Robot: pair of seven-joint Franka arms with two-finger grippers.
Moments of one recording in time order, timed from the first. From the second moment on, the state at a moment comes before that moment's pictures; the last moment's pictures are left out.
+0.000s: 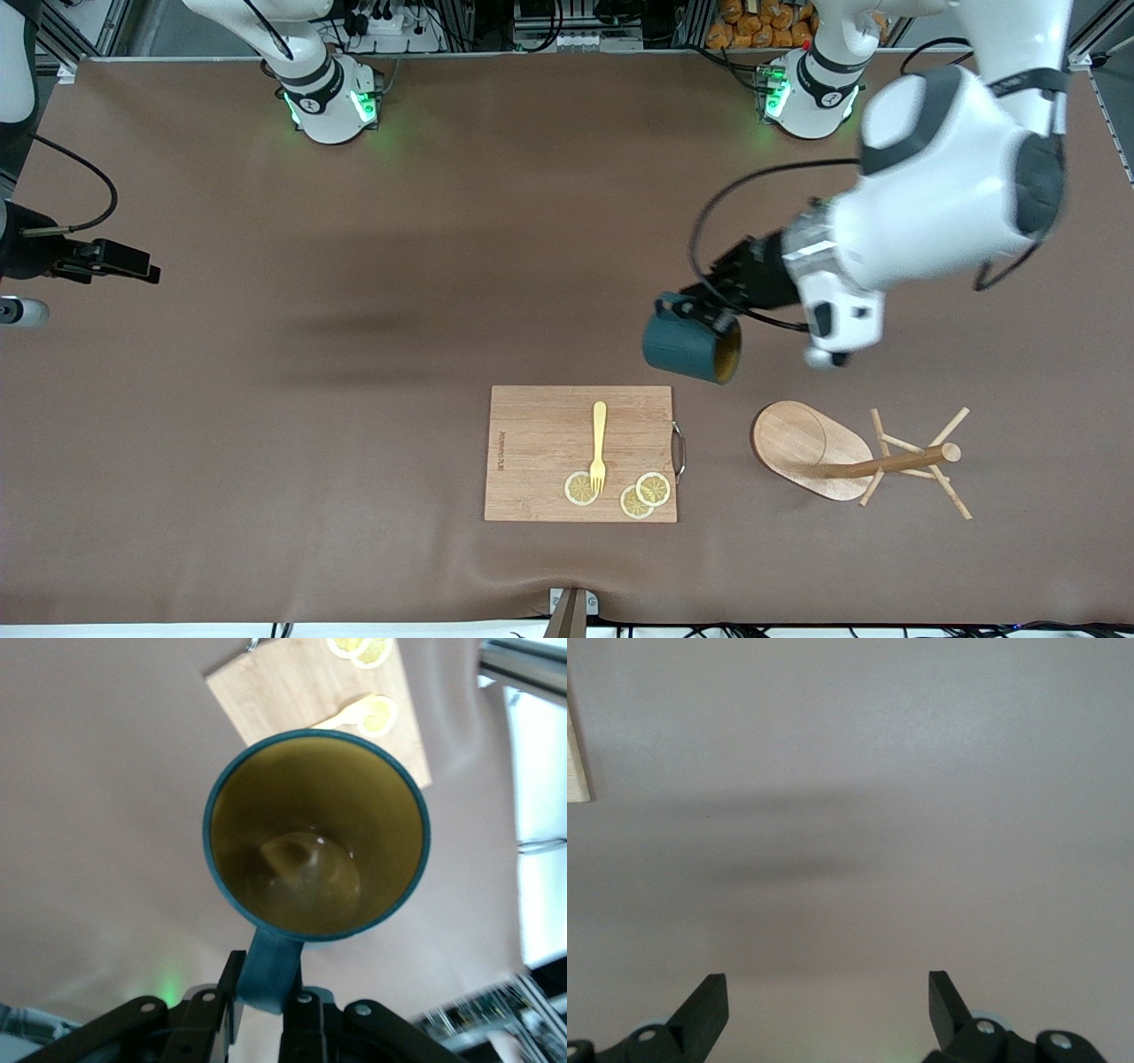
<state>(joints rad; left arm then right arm) -0.12 0.41 -0.26 -1.26 -0.54 1.78 -1.30 -0.04 0.14 -0.06 -1.54 0.05 1.53 -0.07</state>
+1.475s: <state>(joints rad) 0.31 0.64 -0.26 -1.30 -1.11 1.54 -0.74 -0.04 0.14 -0.05 -1.53 0.00 1.55 -0.07</state>
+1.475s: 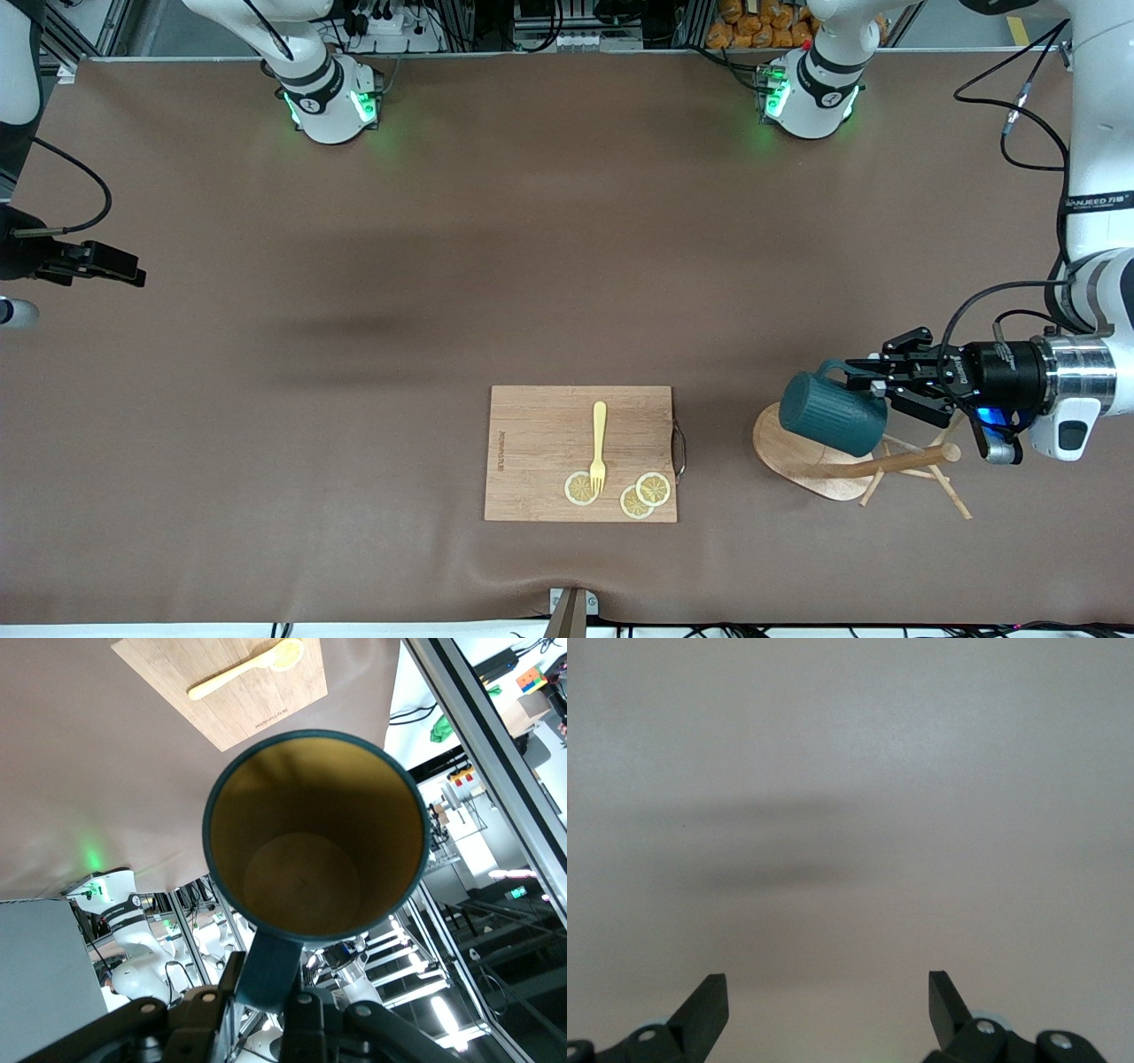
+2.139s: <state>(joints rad) 0.38 0.69 -0.25 -1.30 -1.11 1.46 -0.67 -0.04 0.14 -0.05 -1.53 0.00 1.55 -0.07</state>
